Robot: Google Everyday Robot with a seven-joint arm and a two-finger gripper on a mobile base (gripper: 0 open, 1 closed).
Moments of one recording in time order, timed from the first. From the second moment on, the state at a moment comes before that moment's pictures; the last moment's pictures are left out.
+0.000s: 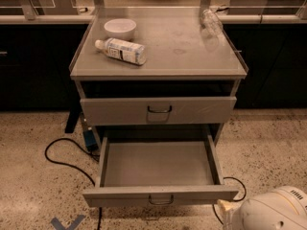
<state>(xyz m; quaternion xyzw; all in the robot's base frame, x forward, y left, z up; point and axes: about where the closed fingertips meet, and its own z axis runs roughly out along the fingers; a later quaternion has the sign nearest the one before) 0.287 -0.201 0.563 -0.66 0.75 0.01 0.07</state>
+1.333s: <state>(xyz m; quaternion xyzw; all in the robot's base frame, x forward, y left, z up) 0.237 -0.194 0.421 -0.66 0.74 0.15 0.01</state>
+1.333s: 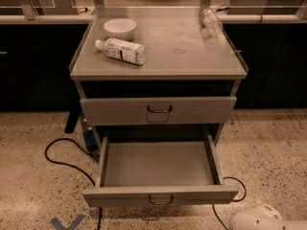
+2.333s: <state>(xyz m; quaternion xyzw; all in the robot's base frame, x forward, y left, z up) 0.296 -0.134 0.379 -0.74 0.63 0.20 0.09</state>
